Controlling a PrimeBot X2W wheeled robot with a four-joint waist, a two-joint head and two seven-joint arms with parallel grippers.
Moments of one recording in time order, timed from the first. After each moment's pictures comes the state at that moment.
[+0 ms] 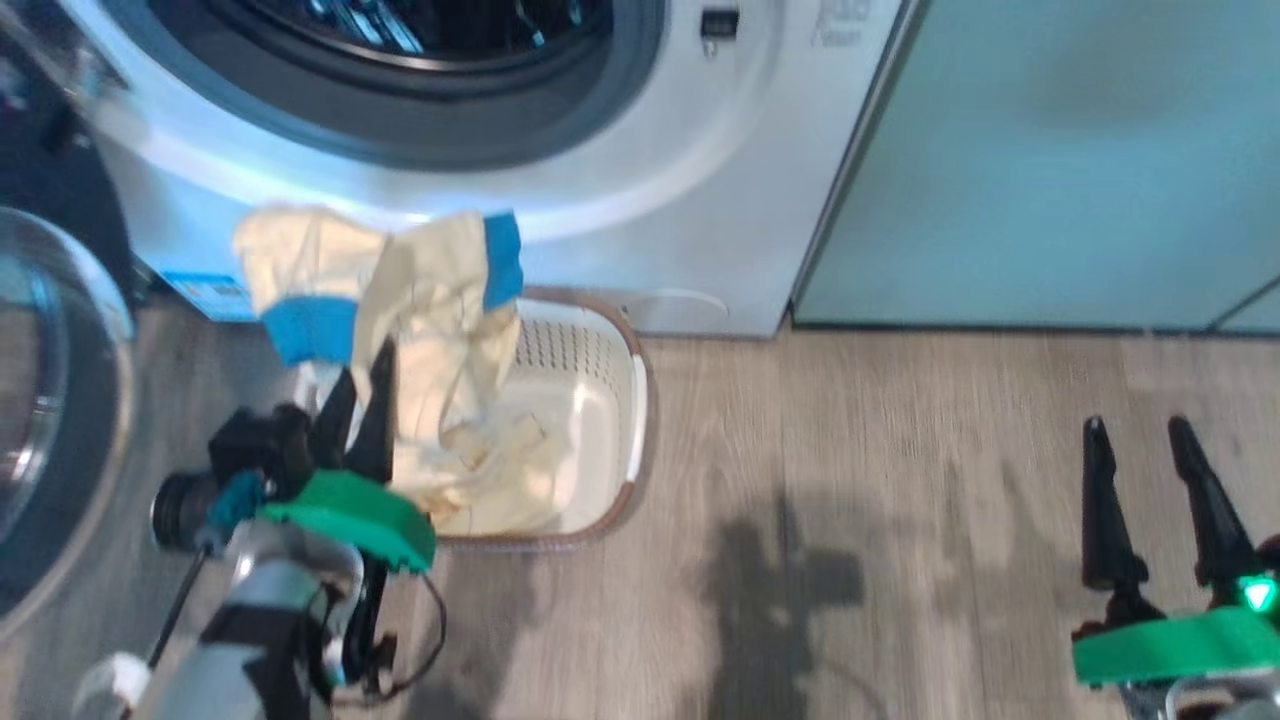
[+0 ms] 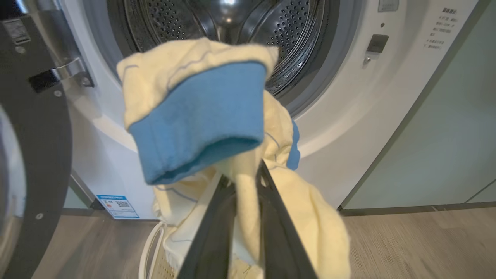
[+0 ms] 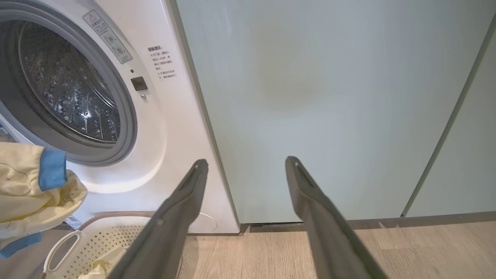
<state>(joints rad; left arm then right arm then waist) -0.22 0.24 -0.19 0.17 -0.36 0.16 -0.23 0.01 -0.04 -0.01 0.01 0.21 0.13 -0.25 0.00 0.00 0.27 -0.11</state>
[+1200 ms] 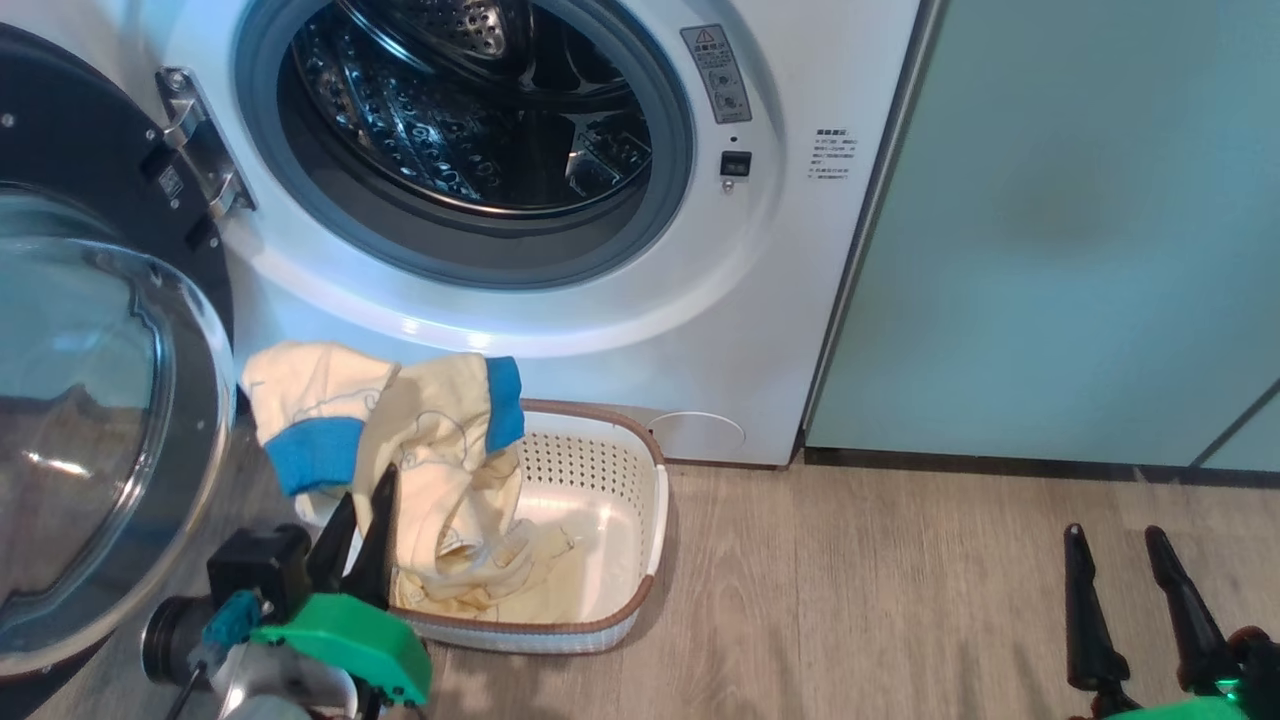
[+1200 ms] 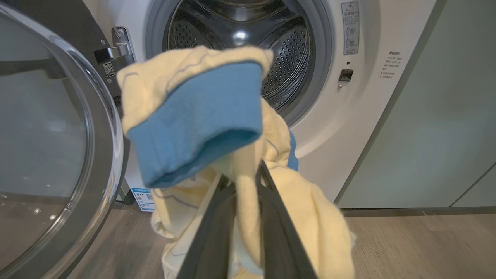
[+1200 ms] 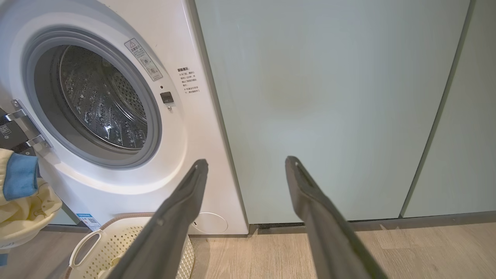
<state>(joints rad) 0.06 0.28 -0.19 -0.08 -0.37 0.25 -0.12 0.16 -0.04 0.00 0.03 0.21 0.13 -0.25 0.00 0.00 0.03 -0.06</state>
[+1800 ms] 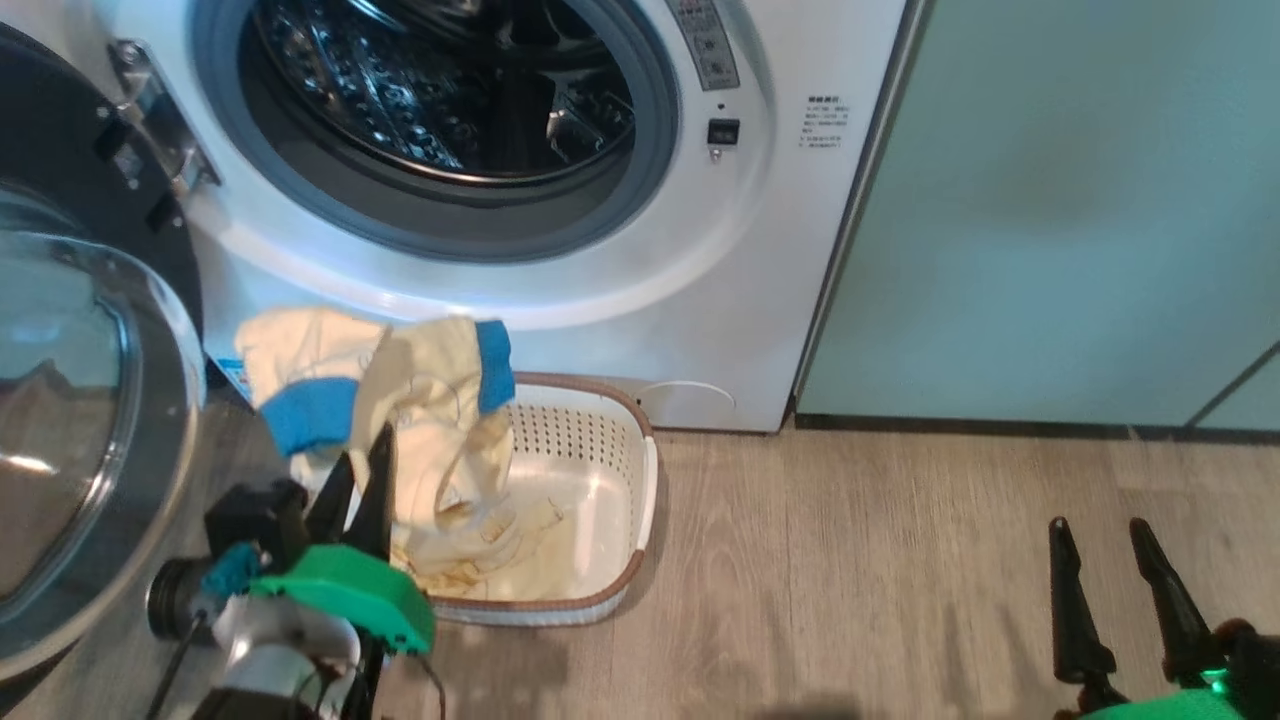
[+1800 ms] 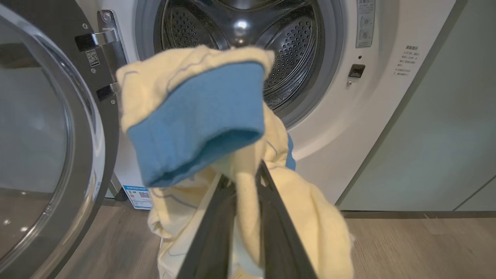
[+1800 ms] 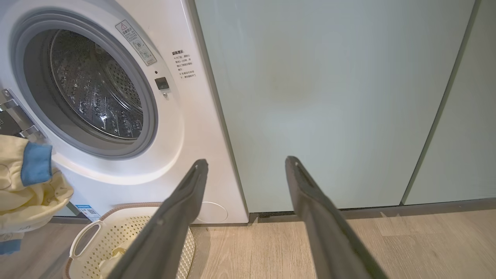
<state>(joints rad) -0.02 0.28 -0.20 -0.01 -0.39 0.23 -0.13 0.15 -0.04 0.03 0.03 0.21 0.13 -0.25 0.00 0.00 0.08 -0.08</state>
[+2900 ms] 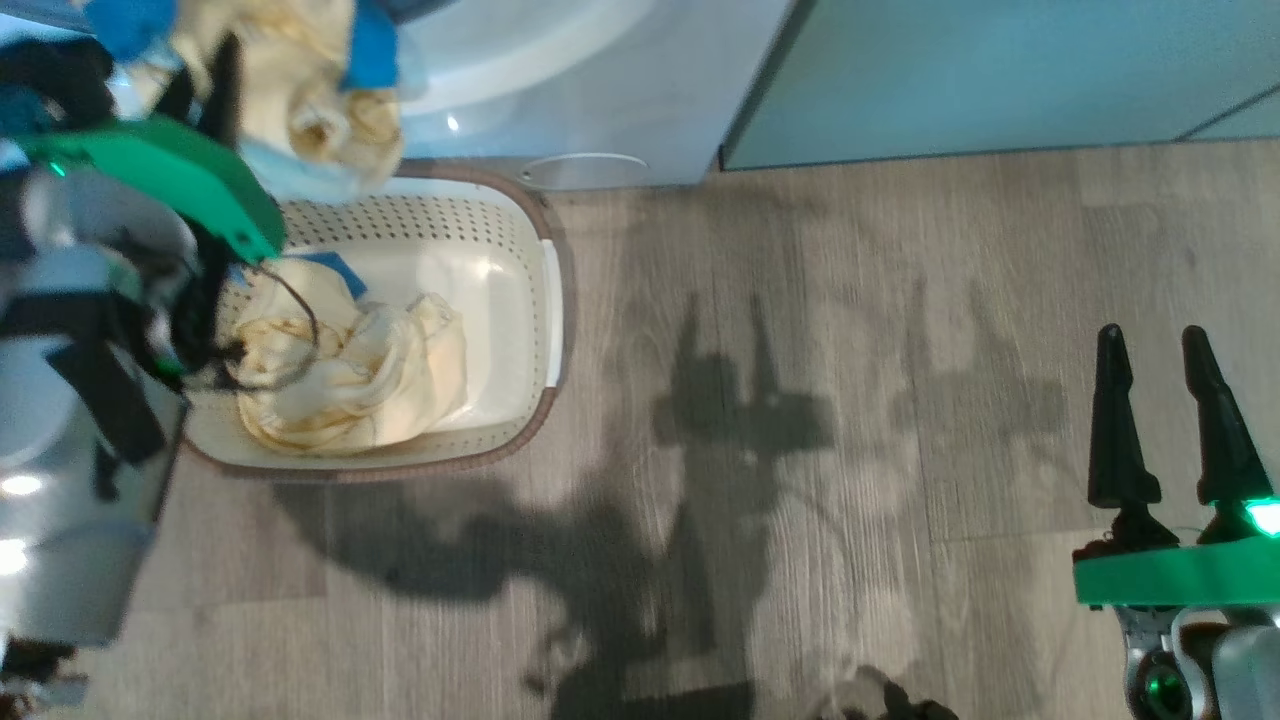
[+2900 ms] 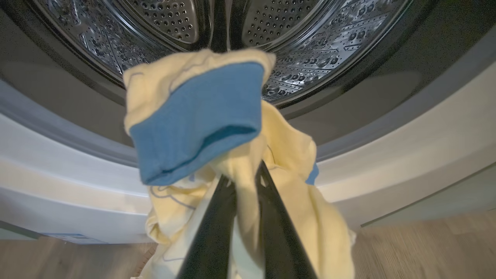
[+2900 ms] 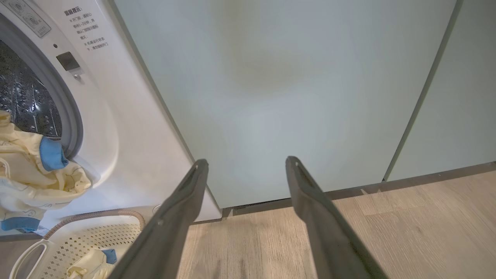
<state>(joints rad) -0.73 0.40 -0.15 0.36 -0.51 0.07 0.06 -0.09 -0.04 0.03 -0.03 0.31 0.13 -0.25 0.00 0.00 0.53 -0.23</state>
